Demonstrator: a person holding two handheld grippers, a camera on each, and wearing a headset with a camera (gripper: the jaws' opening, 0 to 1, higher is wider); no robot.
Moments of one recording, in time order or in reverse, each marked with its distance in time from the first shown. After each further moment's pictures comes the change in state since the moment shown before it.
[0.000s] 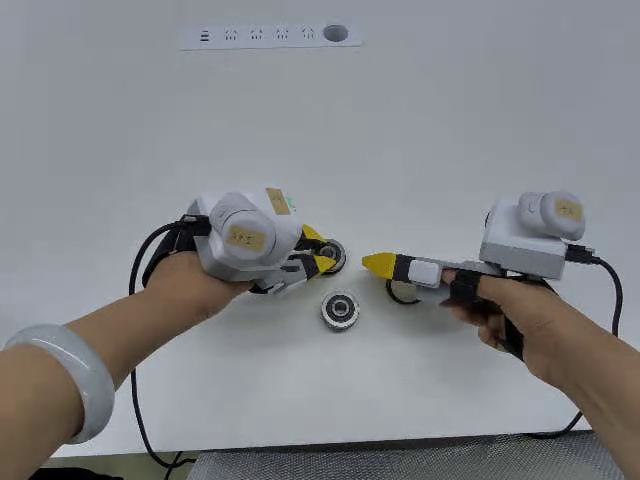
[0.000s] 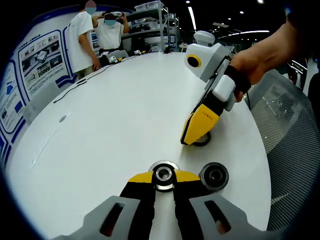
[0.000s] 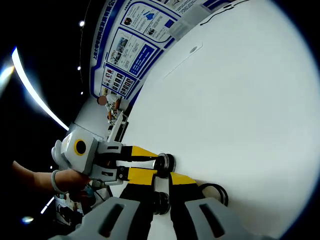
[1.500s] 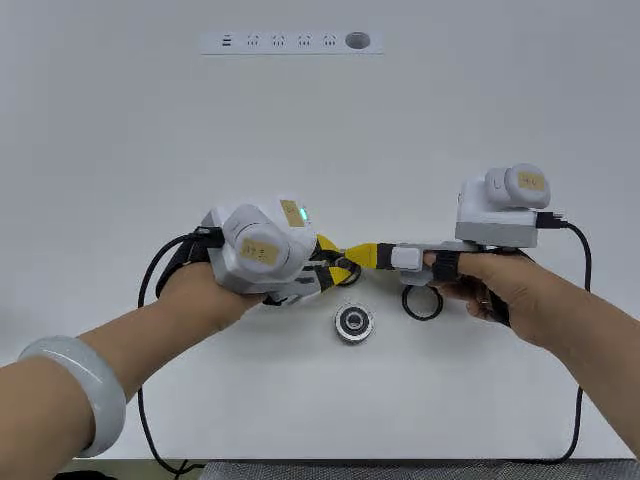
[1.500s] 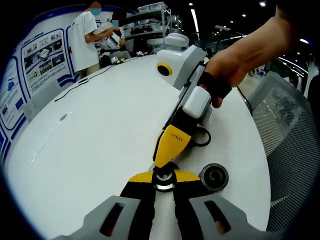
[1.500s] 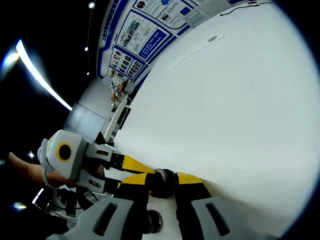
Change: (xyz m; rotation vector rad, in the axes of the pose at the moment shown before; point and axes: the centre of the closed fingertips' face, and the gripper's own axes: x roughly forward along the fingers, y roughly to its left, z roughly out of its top) left arm 0.001 0.001 -0.001 -0.024 -0.020 0.004; right arm 0.043 -0.003 0.010 -0.108 0.139 0.040
